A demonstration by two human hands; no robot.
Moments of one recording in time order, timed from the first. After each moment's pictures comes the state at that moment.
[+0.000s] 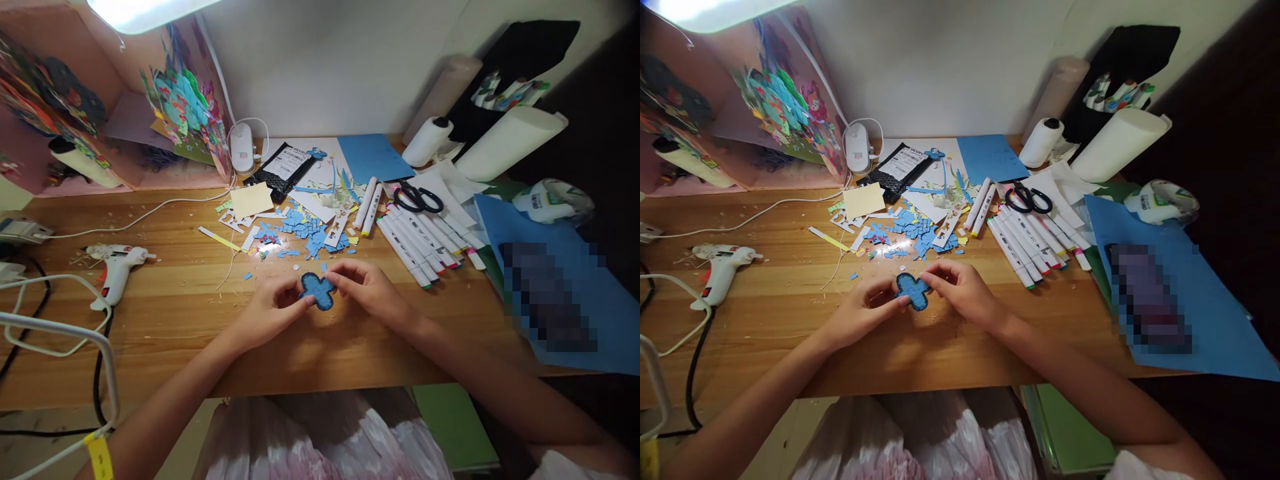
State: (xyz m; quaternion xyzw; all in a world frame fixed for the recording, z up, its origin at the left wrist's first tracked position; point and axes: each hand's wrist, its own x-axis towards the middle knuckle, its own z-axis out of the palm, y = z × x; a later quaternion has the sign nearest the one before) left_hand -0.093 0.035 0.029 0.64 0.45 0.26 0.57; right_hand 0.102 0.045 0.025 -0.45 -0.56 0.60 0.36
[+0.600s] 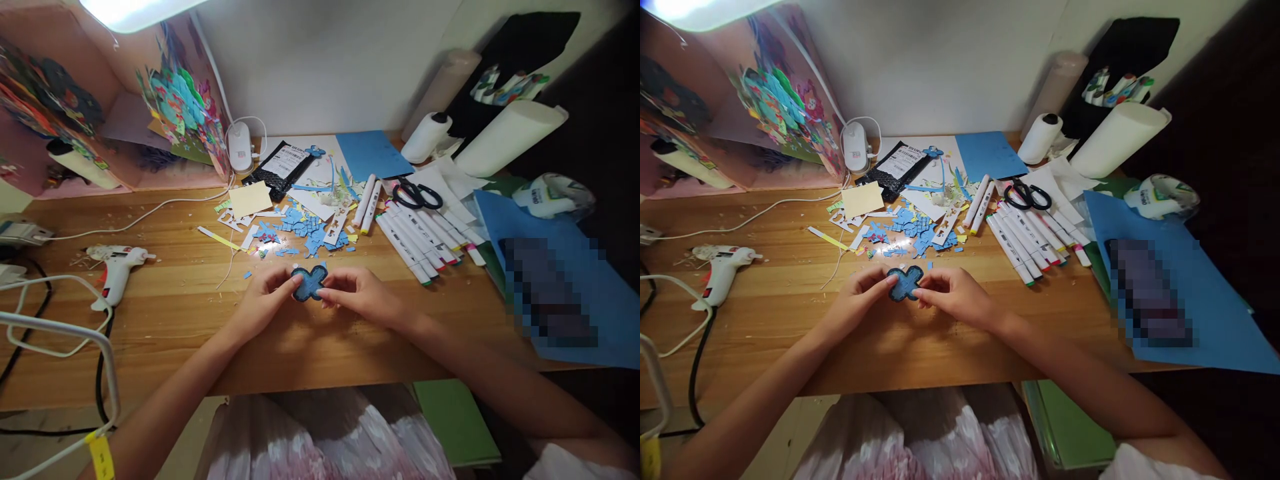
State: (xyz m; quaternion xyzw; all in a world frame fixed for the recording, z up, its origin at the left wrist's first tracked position) left_hand -0.094 0.042 0.030 0.59 0.44 0.33 0.59; right_hand 0.100 0.040 0.024 -0.44 -0.55 0.66 0.27
